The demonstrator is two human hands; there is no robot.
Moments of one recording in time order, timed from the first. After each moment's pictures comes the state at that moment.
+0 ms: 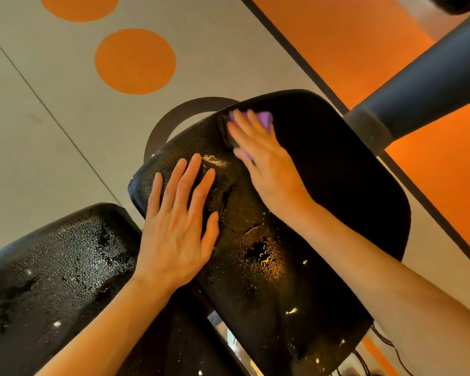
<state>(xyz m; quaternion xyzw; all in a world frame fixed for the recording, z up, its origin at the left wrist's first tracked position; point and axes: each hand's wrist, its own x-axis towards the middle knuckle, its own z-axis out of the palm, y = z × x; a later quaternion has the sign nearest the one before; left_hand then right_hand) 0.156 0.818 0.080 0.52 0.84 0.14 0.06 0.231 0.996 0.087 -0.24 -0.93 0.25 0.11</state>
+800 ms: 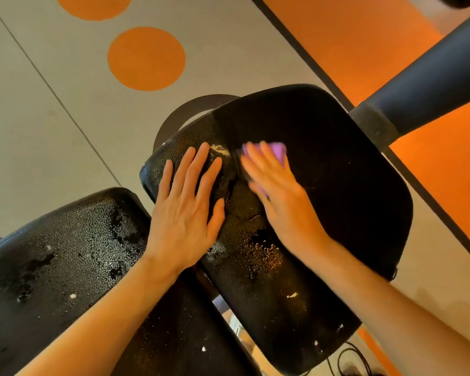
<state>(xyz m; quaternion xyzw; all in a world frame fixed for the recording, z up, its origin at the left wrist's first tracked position) 0.157 0.816 0.081 0.53 0.84 0.14 0.06 0.285 0.955 0.087 -0.23 -0.93 0.26 0.09</state>
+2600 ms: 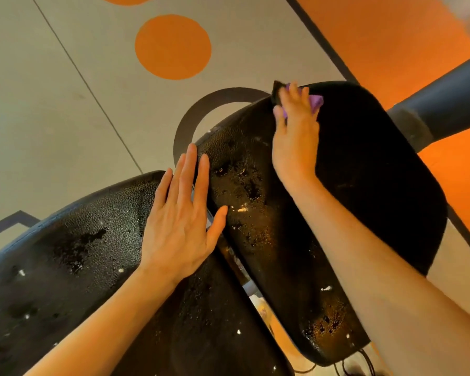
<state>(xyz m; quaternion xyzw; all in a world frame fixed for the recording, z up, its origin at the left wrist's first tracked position) 0.138 0.755 0.088 0.48 0.87 0.05 0.07 0.178 0.970 0.089 -0.43 -0.85 0.26 0.18</state>
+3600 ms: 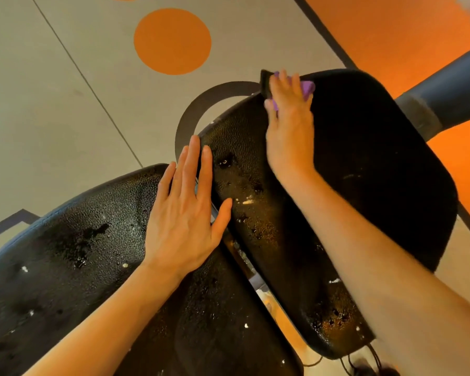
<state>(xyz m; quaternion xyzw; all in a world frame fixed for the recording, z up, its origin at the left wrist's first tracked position) 0.139 0.753 0.083 0.49 0.87 0.05 0.06 0.173 0.962 0.085 -0.38 -0.88 0.24 0.17</state>
